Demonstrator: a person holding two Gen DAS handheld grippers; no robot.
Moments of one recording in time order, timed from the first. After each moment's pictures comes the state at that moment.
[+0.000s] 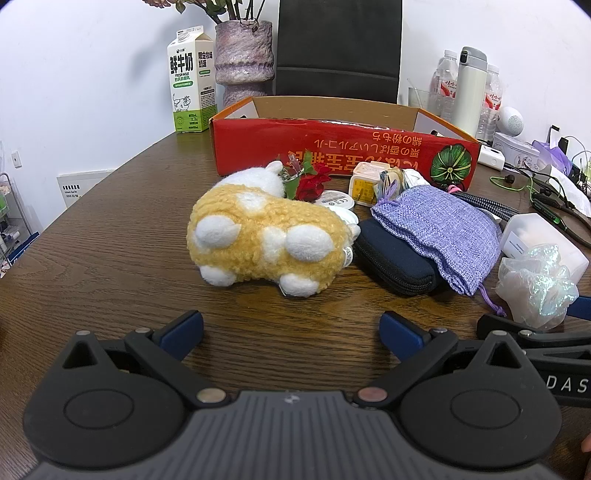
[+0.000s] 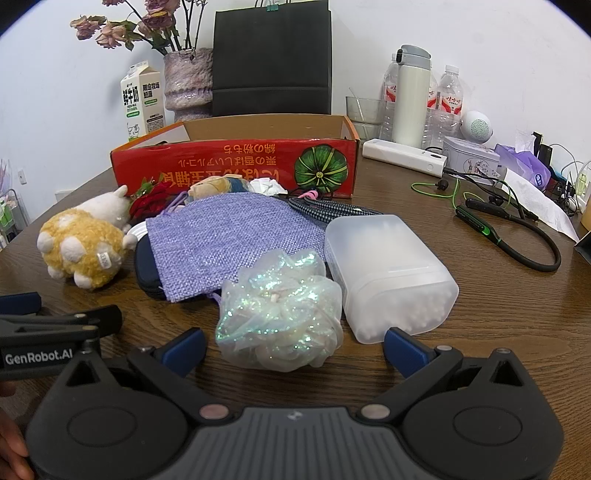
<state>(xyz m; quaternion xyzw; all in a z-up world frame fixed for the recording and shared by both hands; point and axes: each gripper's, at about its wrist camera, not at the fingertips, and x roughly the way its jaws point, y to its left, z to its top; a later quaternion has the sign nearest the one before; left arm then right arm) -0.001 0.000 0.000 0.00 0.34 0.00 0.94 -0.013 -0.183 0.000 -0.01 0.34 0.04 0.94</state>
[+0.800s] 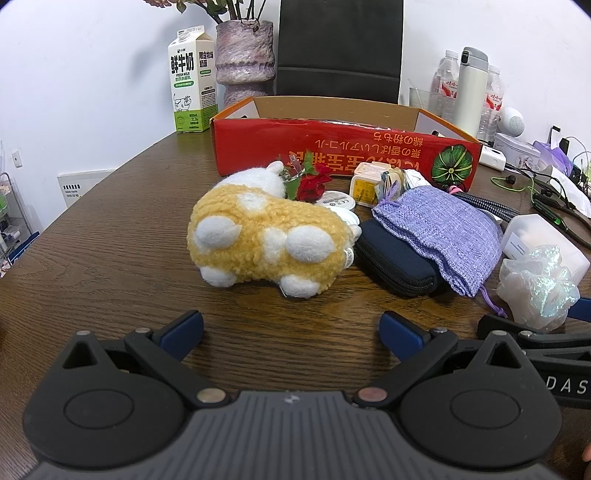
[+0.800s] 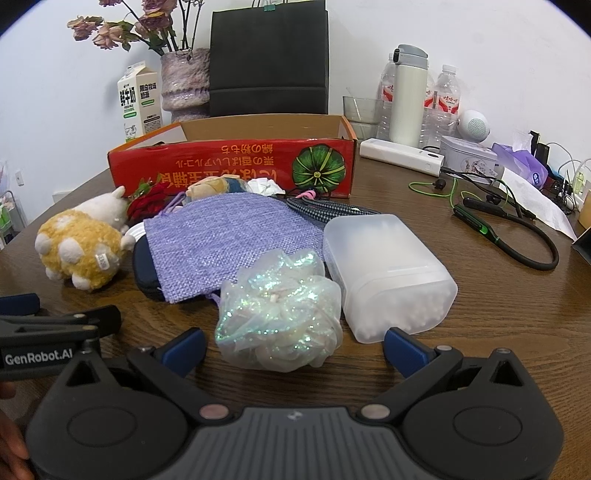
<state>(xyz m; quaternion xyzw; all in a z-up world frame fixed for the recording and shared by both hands) -0.002 0.001 0.000 0.00 0.34 0.00 0.94 -0.014 -0.180 0.001 0.00 0.34 0.04 0.94</state>
